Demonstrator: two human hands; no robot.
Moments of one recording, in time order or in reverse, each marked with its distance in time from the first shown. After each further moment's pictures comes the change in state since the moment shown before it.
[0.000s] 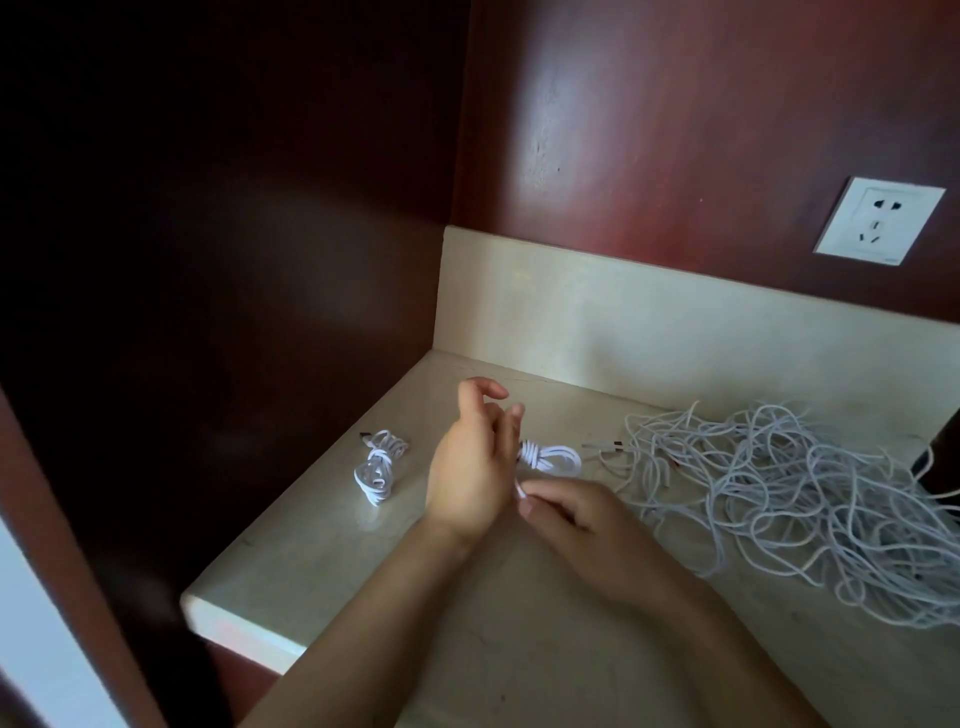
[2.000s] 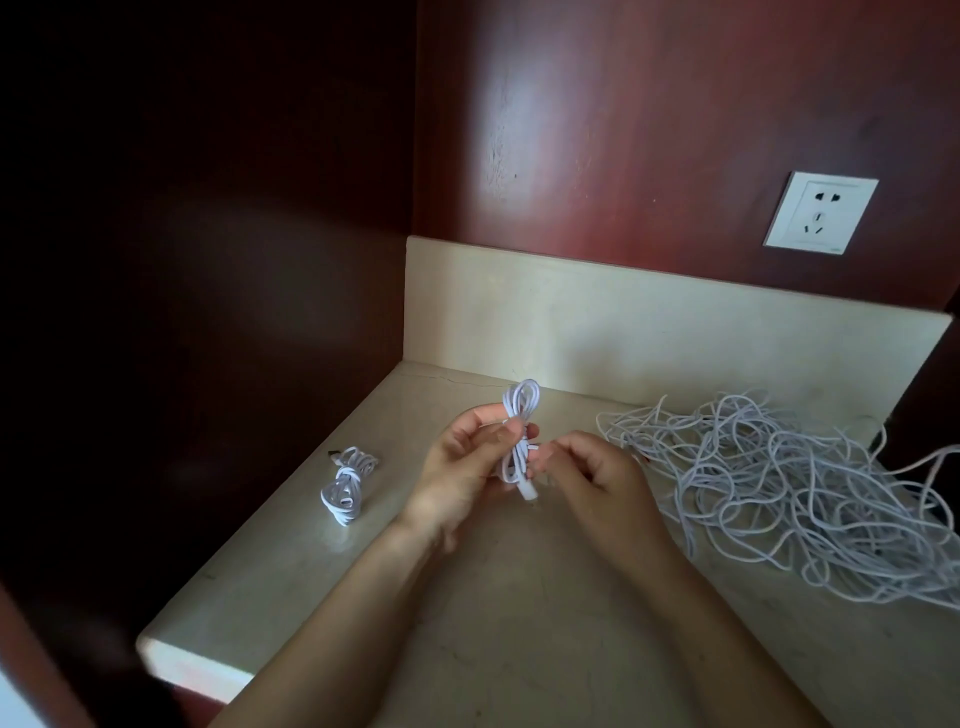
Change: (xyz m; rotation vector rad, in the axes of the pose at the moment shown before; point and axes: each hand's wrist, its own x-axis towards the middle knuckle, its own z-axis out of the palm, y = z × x) left_hand 0.005 0.008 0.007 -0.907 -0.313 -0.465; right_hand 0.004 0.002 -0.021 0.097 0.444 0.174
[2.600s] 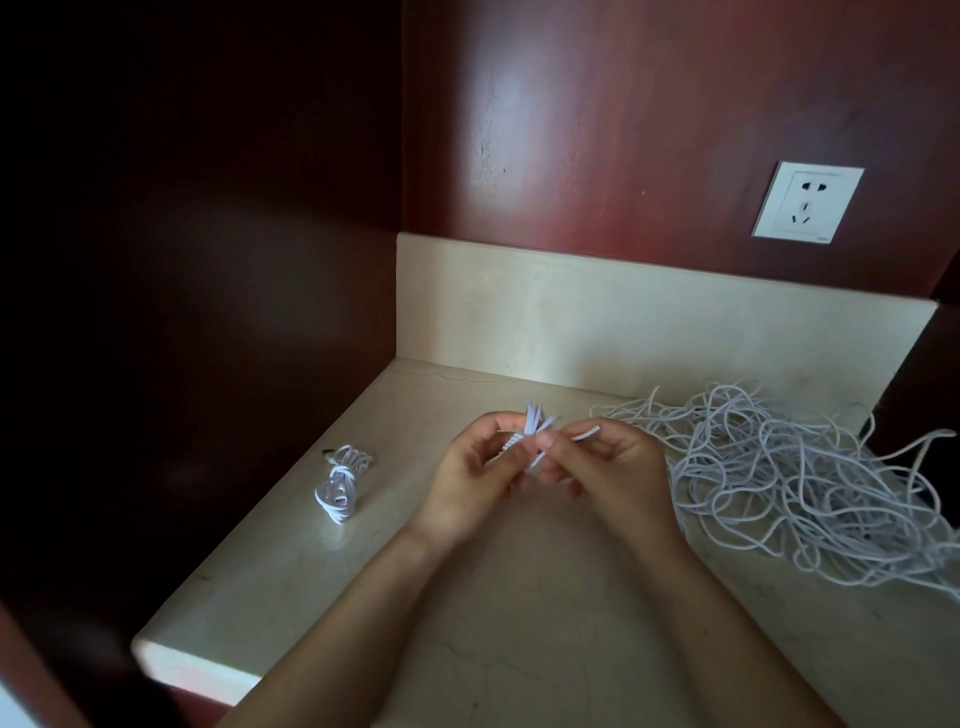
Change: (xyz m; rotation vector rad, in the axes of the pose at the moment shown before) left_hand -0.003 -0.012 0.006 0.360 -0.045 0.147; right_hand -0.001 -0.012 -0.007 0.431 0.130 0.215
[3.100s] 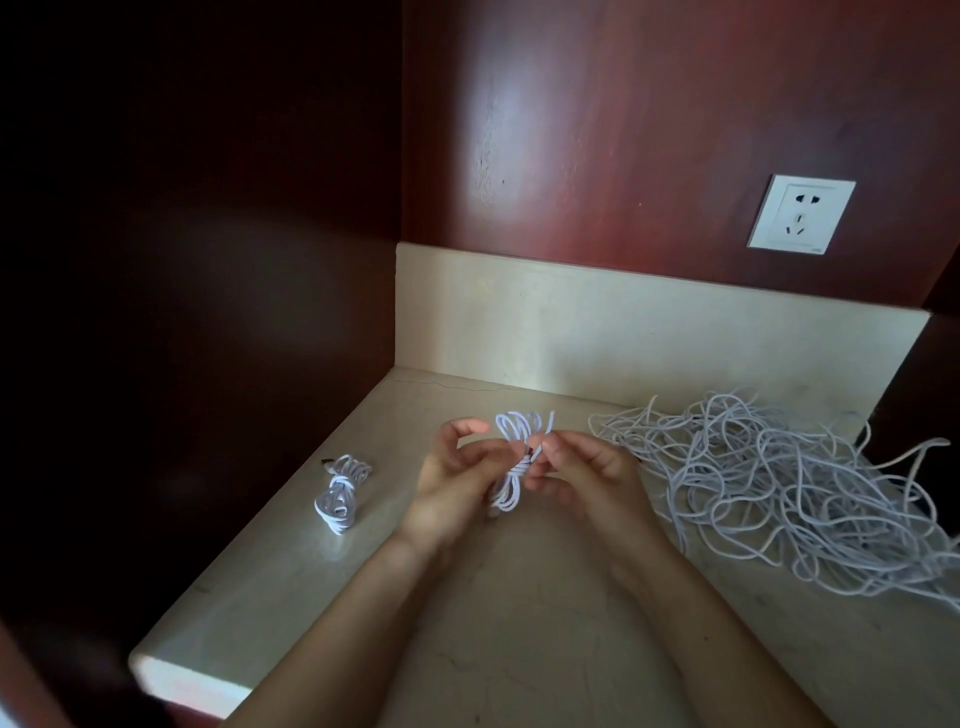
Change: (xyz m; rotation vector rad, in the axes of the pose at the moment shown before) left_hand -0.002 0.005 -0.007 -0.212 0.185 -0.170; right_hand 0.003 0.011 0.007 0.222 -0.120 0.069
